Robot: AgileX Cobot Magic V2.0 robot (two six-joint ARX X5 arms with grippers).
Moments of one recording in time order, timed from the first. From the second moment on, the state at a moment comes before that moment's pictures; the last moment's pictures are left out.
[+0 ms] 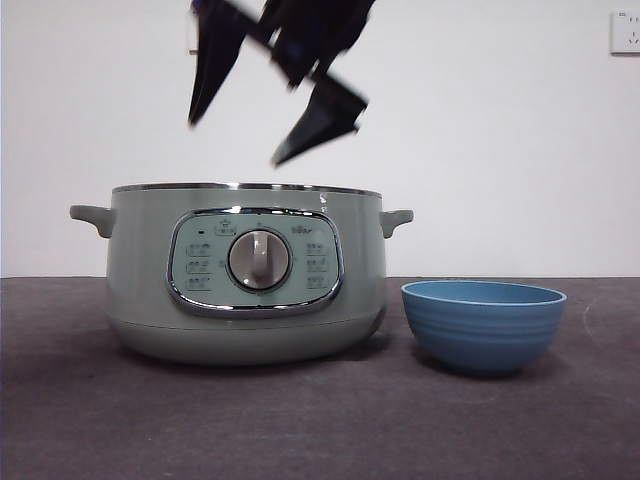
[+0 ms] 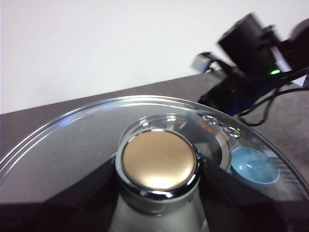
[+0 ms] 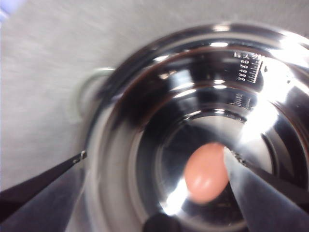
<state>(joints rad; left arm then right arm) -0.47 0.44 1.06 -0.83 -0.05 -0.04 0.72 1.90 1.70 -0.61 -0.18 0.13</state>
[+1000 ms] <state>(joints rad) -0.47 0.44 1.06 -0.85 -0.05 -0.04 0.73 2.08 1.72 -0.62 -0.10 0.08</state>
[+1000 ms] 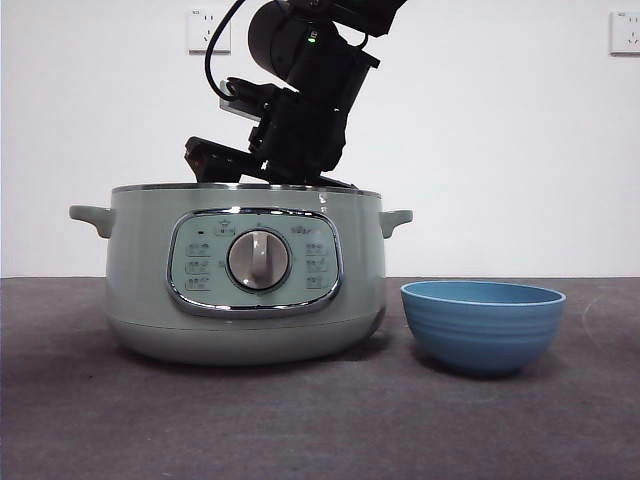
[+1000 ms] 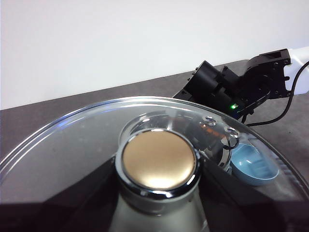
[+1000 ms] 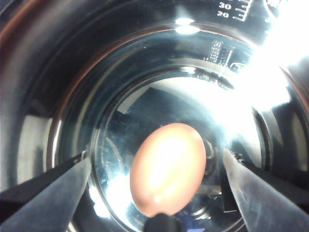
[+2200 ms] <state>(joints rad) -0.47 0.44 1.06 -0.87 -0.05 -0.04 0.73 2.10 1.73 -0.60 -0.10 0.09</state>
